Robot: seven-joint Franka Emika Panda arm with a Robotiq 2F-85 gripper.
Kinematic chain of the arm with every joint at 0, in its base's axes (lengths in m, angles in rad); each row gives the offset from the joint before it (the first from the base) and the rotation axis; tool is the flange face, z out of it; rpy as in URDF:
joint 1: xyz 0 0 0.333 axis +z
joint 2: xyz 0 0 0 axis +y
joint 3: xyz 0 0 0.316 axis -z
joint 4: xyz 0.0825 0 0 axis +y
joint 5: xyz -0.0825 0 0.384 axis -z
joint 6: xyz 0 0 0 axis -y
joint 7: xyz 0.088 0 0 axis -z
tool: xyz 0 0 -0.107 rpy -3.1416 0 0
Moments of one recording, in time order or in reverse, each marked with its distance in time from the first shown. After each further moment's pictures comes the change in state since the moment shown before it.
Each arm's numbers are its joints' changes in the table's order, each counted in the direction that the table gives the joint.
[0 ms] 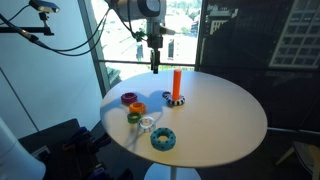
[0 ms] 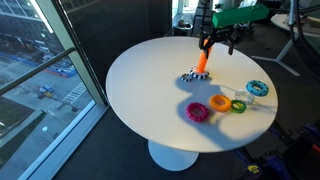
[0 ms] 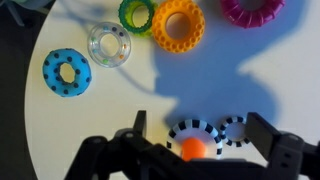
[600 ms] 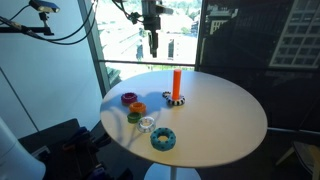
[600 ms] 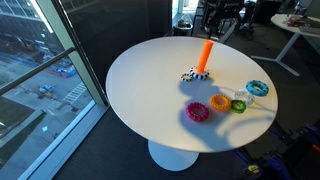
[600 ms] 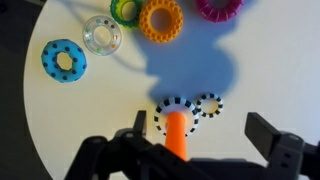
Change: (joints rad) arm 0.002 -0.142 0.000 0.011 -0.049 -0.007 -0.025
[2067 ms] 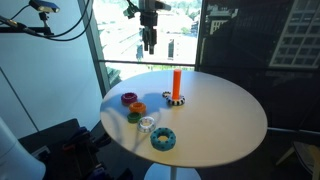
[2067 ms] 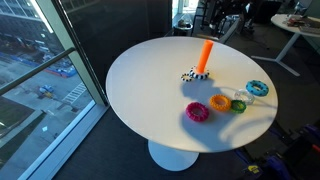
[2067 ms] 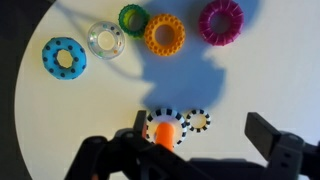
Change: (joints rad) arm -0.001 -0.046 0.000 0.013 -0.051 -0.058 -0.174
